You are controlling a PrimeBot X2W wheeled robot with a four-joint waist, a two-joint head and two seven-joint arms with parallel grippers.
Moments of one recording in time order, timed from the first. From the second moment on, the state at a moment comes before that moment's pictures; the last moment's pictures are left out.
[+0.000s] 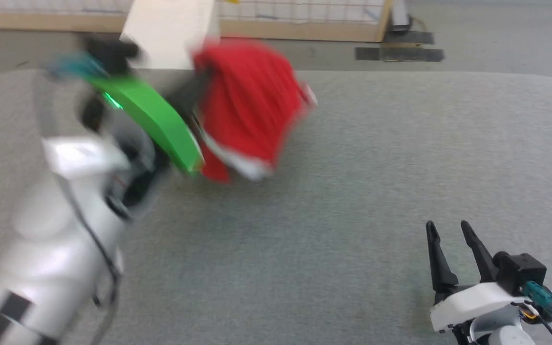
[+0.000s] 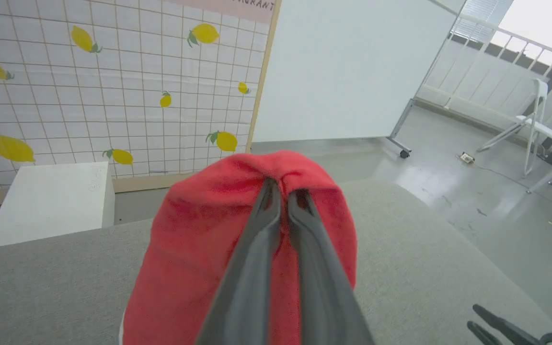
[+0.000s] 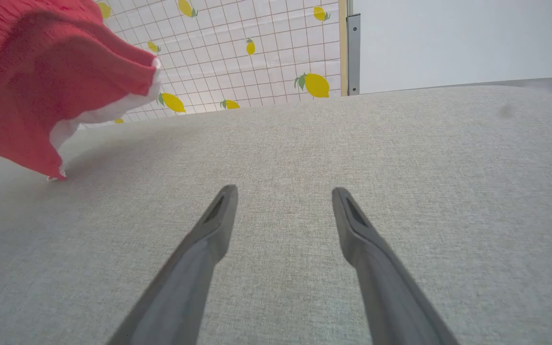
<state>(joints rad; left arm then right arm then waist) -0.83 0.46 -0.67 0.28 -1.04 -0.13 0.08 -0.06 -0.05 -0.01 0.30 0.20 0.13 -0.26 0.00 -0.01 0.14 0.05</state>
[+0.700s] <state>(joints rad) -0.52 0.39 -0.70 0.25 -1.28 0.01 0.27 -0.03 -0.05 -0.02 0.30 0.23 0.13 -0.26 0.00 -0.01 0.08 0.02</state>
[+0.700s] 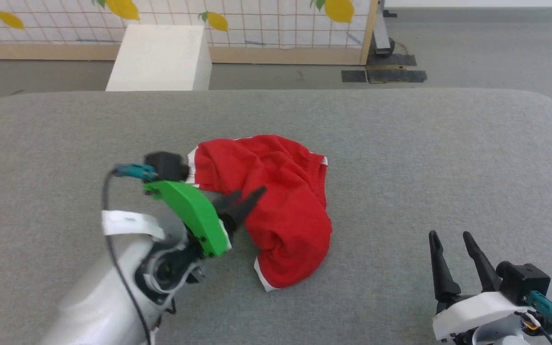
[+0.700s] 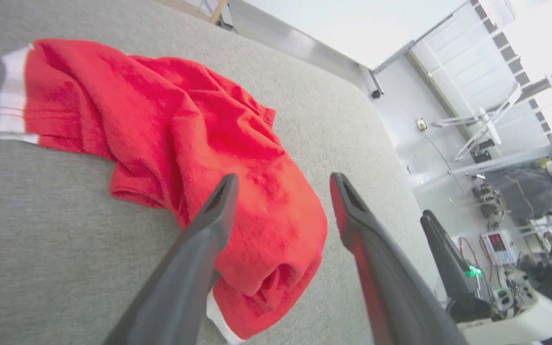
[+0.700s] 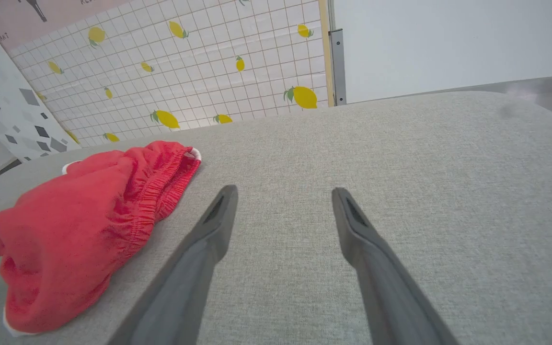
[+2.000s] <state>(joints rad) -0.14 0.18 -0.06 0.12 -0.37 -0.07 -0.26 -0.66 -0.05 0.18 0.62 -0.01 0.13 0.67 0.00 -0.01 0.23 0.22</state>
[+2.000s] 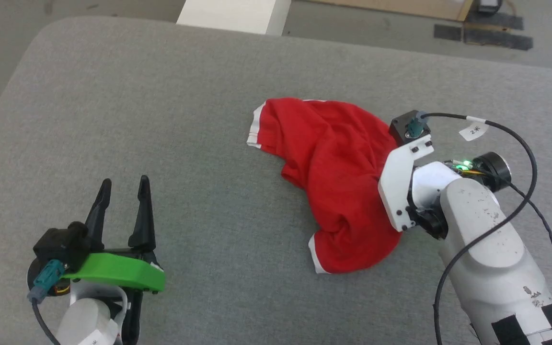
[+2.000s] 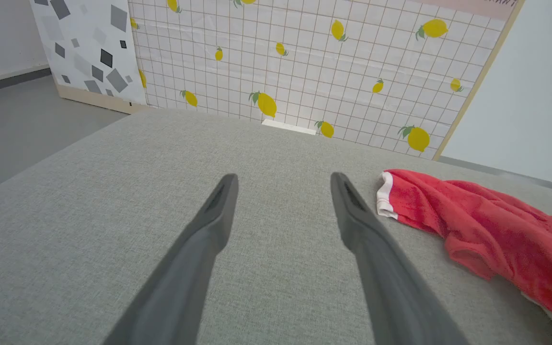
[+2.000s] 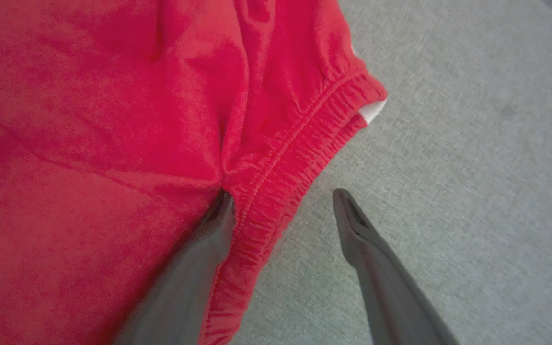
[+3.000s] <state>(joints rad) -0.13 0.13 0.01 0.19 -0.27 -0.12 -0.26 -0.20 -0.05 -0.26 0.26 0.03 0.13 0.69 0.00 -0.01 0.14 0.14</state>
